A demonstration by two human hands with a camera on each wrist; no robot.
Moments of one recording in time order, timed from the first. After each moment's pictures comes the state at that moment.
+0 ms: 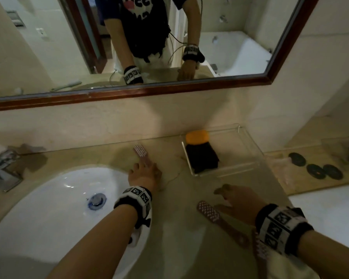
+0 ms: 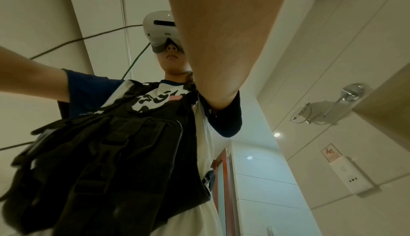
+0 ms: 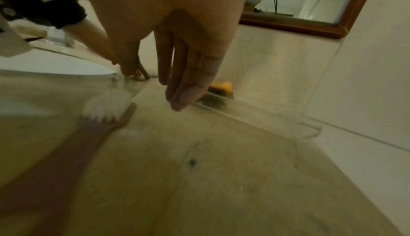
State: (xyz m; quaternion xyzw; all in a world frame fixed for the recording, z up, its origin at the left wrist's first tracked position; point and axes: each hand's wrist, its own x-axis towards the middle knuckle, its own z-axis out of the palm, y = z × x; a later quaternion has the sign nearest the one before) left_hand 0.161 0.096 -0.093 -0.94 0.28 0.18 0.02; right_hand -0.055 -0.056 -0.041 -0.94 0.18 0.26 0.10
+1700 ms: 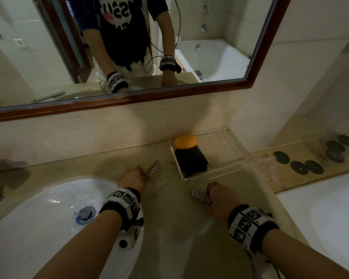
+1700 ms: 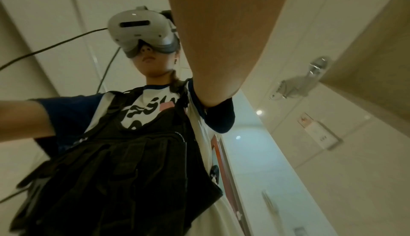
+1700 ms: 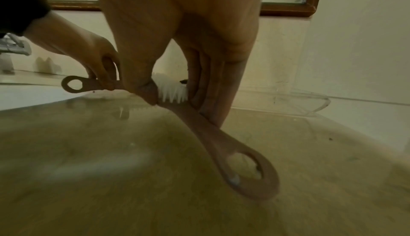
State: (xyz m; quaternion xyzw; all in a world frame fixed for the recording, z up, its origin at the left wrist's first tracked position) left_hand 0.171 0.090 -0.075 -0.94 0.22 0.22 -0.13; right_hand -0.032 -0.041 -0.053 -0.90 0.34 0.22 0.16
